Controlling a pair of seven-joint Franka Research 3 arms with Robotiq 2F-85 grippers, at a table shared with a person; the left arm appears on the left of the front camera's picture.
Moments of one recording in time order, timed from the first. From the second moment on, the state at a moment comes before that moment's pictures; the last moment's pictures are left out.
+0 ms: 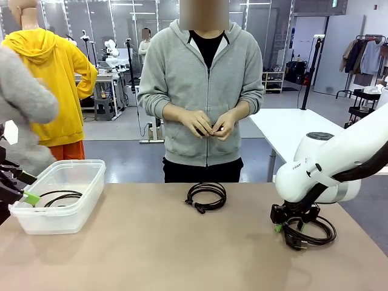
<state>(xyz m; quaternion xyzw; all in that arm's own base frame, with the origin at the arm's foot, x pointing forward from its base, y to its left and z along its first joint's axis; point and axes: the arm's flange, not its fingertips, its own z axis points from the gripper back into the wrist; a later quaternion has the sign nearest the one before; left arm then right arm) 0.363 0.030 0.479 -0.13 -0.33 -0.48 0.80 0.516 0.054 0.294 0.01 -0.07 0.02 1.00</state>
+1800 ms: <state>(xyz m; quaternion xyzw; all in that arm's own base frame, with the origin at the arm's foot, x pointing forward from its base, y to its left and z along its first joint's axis) 0.363 0.029 0.480 -0.13 -0.33 -0.48 0.80 0.476 0.269 0.399 0.06 -0.07 0.05 0.99</state>
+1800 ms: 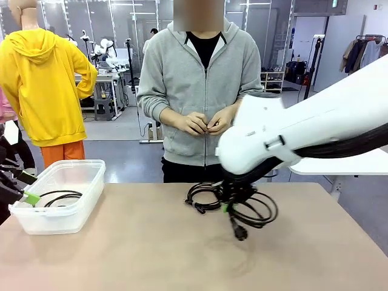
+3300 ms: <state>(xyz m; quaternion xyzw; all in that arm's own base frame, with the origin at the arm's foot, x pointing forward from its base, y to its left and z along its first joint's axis) 0.363 0.029 0.480 -0.12 -0.33 -0.48 0.80 0.488 0.391 0.338 0.13 -0.01 0.11 0.98</state>
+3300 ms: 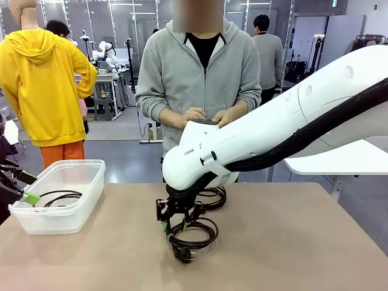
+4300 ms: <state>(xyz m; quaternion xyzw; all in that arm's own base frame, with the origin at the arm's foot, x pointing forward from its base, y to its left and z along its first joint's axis) 0.347 -0.058 0.525 -0.20 -0.32 -0.37 0.85 0.450 0.237 0.433 0.19 -0.08 0.23 0.95</state>
